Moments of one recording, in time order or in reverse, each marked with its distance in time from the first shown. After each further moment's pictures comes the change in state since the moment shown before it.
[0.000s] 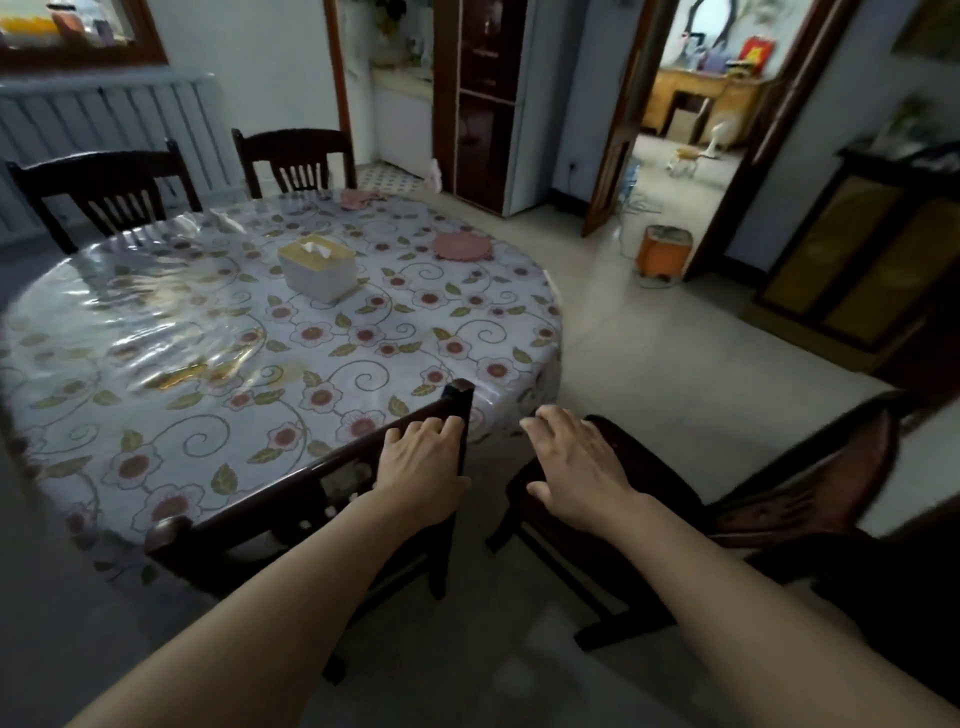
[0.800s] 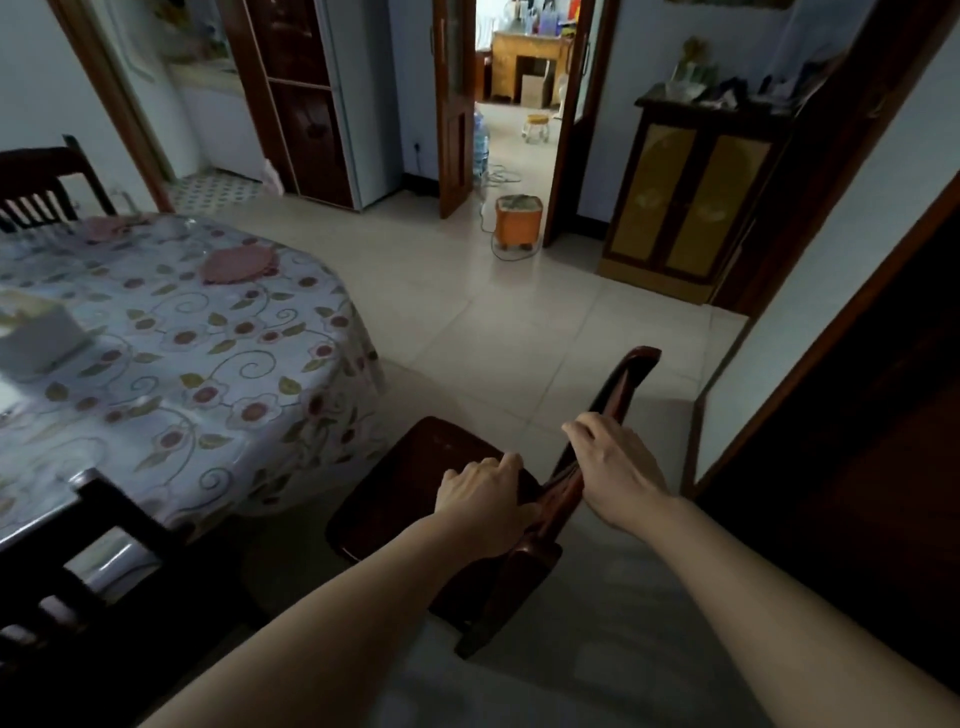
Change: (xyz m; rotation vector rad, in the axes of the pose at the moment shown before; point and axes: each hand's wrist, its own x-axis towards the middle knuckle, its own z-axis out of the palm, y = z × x) left_hand 0.110 0.383 0.096 -0.079 -0.335 0.291; right_hand -0.146 0.359 0.016 0.079 -0.011 0.397
